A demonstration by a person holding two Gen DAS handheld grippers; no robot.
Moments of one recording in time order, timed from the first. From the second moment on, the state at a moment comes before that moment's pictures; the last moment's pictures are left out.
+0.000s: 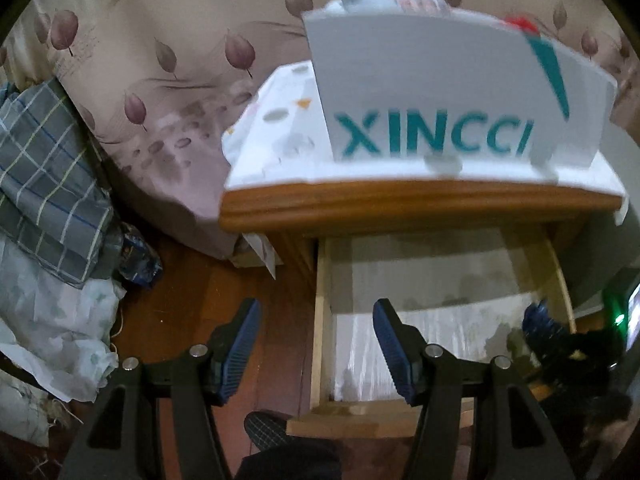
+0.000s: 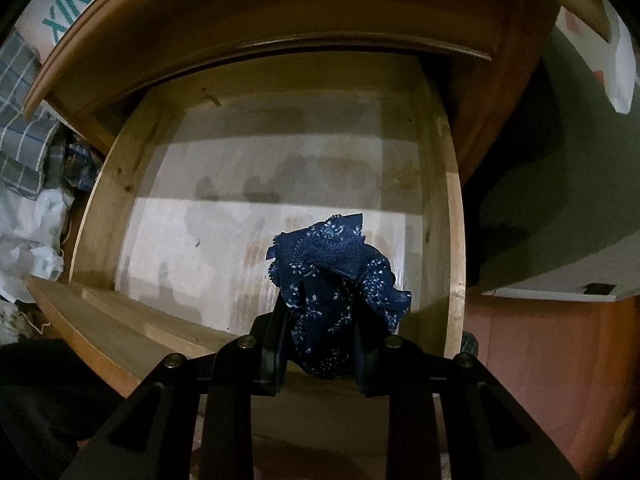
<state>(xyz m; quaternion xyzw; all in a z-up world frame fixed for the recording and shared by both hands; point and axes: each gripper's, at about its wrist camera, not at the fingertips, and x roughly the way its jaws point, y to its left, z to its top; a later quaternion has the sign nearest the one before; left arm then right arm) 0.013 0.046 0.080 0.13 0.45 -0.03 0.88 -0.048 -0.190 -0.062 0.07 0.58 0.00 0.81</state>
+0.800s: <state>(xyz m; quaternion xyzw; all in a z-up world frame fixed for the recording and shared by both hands) 0.023 0.044 0.026 0.11 0.44 -0.04 0.89 -0.058 -0.179 0.046 0.04 0.51 0.02 0.86</state>
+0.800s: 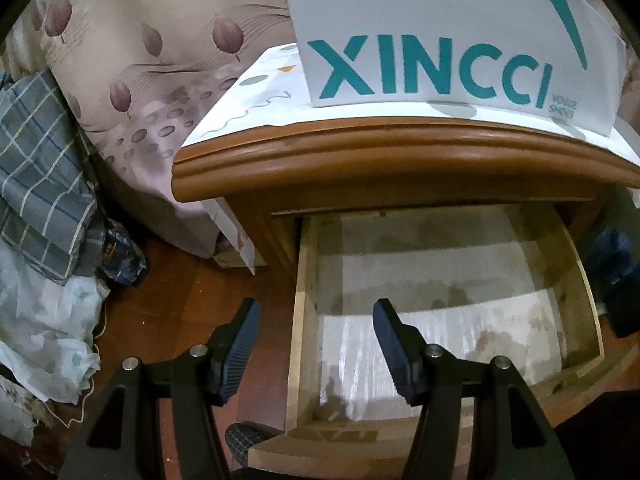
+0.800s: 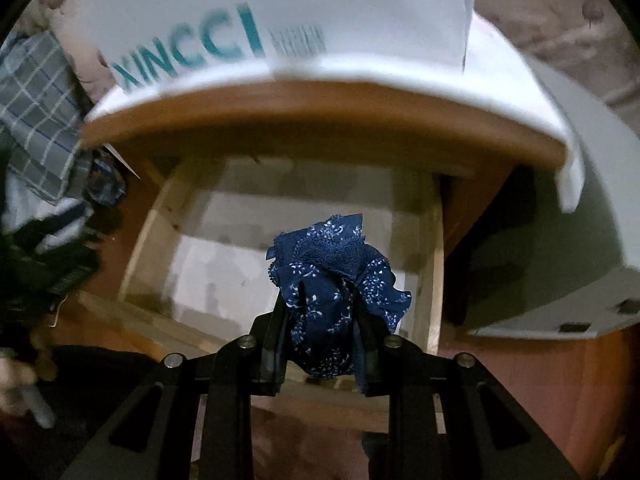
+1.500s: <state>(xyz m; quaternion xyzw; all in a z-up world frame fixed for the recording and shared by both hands) 0.029 0.068 0.040 0.05 0.44 -0.02 0.90 0.026 -0.184 0.242 0.01 0.41 0.02 0.91</state>
